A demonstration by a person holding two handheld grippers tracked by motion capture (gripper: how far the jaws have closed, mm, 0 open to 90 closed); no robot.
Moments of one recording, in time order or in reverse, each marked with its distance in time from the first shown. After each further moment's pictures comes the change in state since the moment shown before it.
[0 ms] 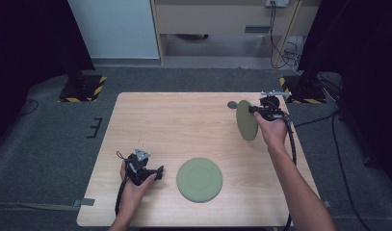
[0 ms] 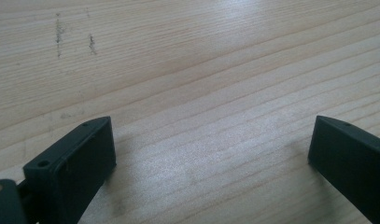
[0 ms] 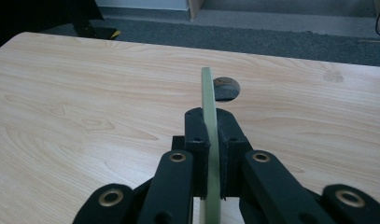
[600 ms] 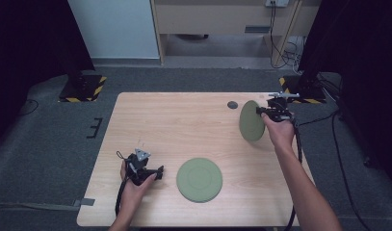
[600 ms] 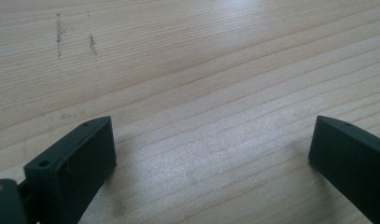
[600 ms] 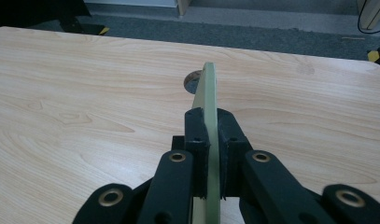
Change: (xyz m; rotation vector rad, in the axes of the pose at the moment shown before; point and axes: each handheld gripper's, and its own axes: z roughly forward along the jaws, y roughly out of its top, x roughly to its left) left arm 0.000 0.000 0.000 0.000 0.002 -0.001; right arm -0.022 -0.006 -0.007 0.009 -0.036 -0.005
